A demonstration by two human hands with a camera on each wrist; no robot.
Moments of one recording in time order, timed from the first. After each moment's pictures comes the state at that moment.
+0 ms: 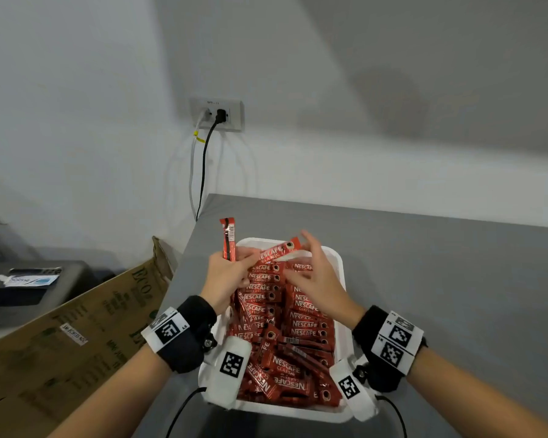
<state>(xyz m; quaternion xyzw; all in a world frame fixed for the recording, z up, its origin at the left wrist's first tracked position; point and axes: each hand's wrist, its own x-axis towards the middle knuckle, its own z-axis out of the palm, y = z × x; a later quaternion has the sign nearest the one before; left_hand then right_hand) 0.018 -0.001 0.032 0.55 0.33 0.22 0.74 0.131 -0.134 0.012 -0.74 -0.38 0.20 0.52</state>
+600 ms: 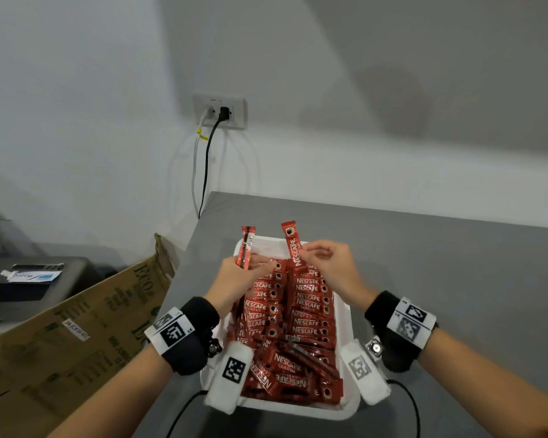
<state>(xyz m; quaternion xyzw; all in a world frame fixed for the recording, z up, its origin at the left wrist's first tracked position) 0.013 -0.005 0.023 0.62 0.32 0.13 0.70 0.156 -0.134 0.023 -0.74 -0.32 0.19 0.56</state>
